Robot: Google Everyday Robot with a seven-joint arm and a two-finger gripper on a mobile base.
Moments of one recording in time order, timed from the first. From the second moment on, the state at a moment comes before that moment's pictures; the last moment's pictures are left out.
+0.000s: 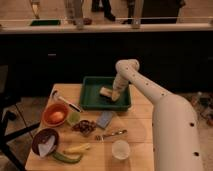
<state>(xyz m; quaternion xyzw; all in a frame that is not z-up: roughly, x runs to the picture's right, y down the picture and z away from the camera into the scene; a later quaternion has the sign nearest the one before) 0.069 0.045 0.944 -0.34 -0.08 0.15 0.92</state>
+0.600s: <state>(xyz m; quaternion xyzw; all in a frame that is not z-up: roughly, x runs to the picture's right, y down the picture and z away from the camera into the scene) 0.072 0.043 0.942 -0.34 -0.08 0.16 0.92</state>
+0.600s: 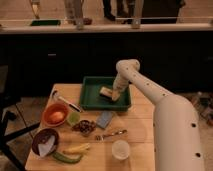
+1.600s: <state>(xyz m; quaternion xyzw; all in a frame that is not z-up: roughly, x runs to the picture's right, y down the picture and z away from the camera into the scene) 0.074 0.042 0.942 -0.34 -0.09 0.17 0.92</state>
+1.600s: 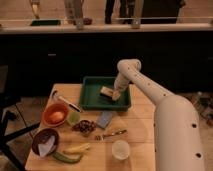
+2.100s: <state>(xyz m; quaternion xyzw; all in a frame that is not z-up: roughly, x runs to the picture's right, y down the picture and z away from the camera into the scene) 0.074 0.040 0.940 -0.34 -0.09 0.17 0.92</state>
